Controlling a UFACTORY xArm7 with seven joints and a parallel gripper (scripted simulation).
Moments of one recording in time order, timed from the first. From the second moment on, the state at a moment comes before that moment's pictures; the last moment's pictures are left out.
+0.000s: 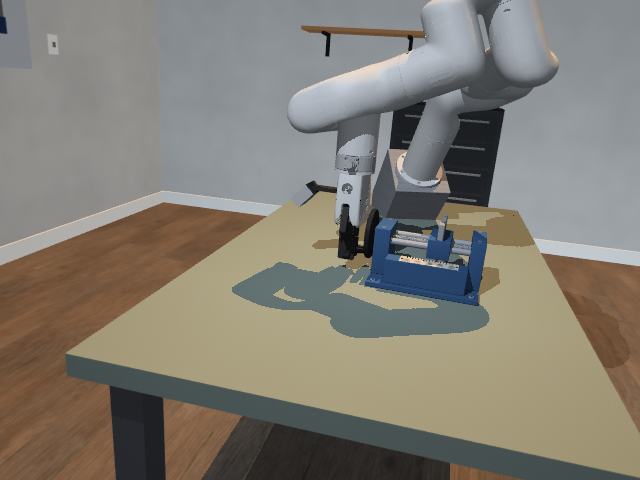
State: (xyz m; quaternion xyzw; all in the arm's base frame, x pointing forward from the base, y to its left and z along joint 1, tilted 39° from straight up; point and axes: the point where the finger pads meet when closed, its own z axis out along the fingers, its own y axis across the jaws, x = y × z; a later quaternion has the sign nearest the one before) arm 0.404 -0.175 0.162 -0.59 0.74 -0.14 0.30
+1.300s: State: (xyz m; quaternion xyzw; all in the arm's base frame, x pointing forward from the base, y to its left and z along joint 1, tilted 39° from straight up) arm 0.385 -0.167 0.142 -0.59 0.74 -0.14 0.30
